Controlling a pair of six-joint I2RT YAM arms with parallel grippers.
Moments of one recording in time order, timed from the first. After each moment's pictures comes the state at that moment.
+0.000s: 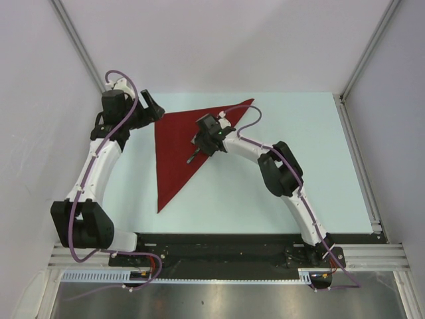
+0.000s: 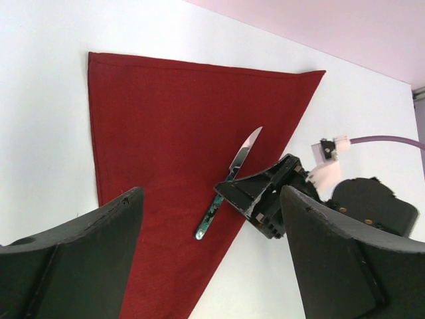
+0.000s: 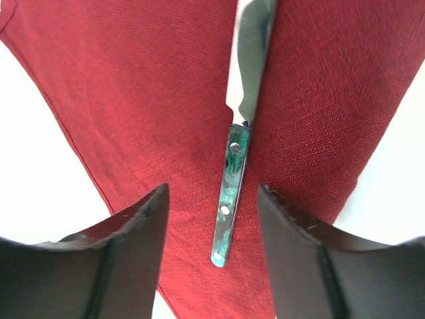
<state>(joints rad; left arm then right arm) -0.02 1.40 1.29 -0.34 0.20 -0.42 0.74 2.39 1.94 -0.39 0.15 1.24</state>
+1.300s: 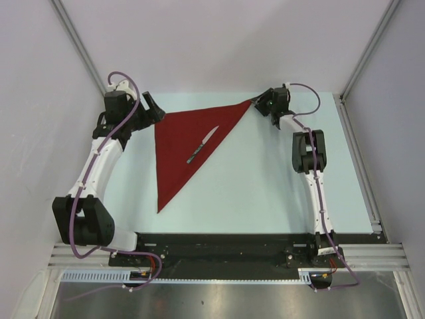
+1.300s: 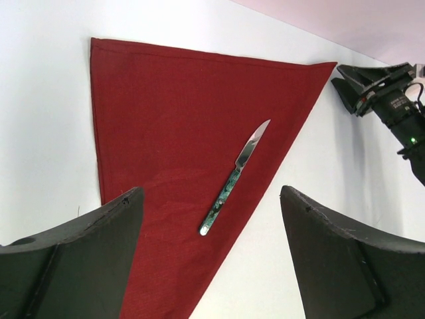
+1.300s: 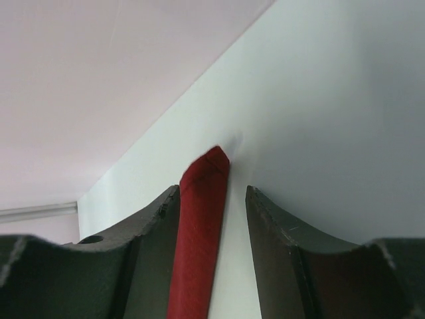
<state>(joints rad) -0.03 1.43 1.28 -0.35 0.19 -0.42 0.15 2.69 2.16 0.15 -0.17 0.99</state>
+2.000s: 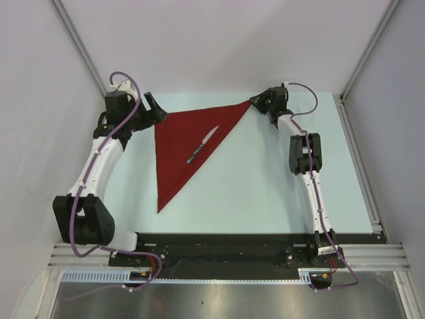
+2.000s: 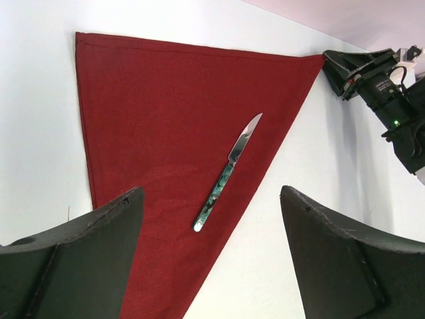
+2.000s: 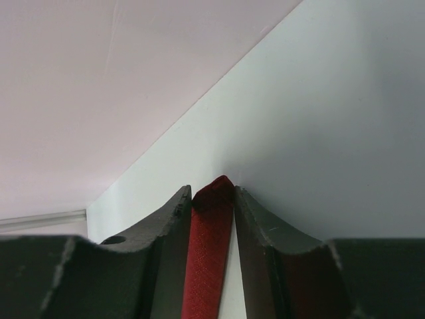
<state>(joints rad) -0.03 1.43 1.28 -0.35 0.23 -0.42 0.15 2.83 2.39 0.09 -0.17 1.02</state>
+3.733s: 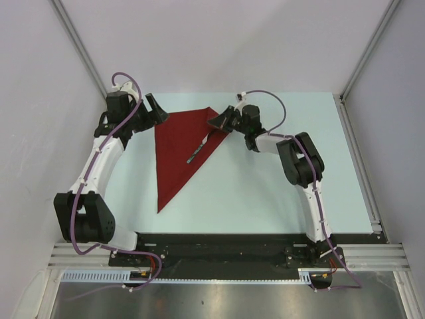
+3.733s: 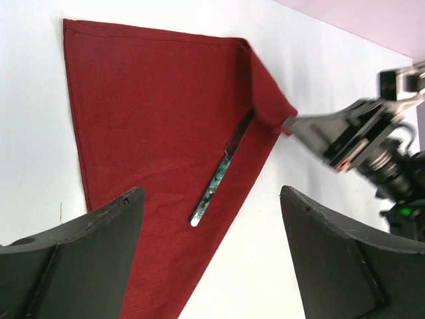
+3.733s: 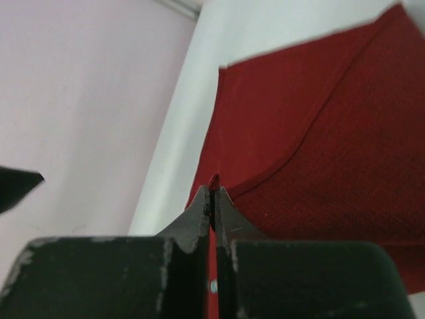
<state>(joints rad) -0.02 1.45 1.28 -0.35 0.25 -0.42 0.44 2.32 1.57 0.65 -0.46 0.93</state>
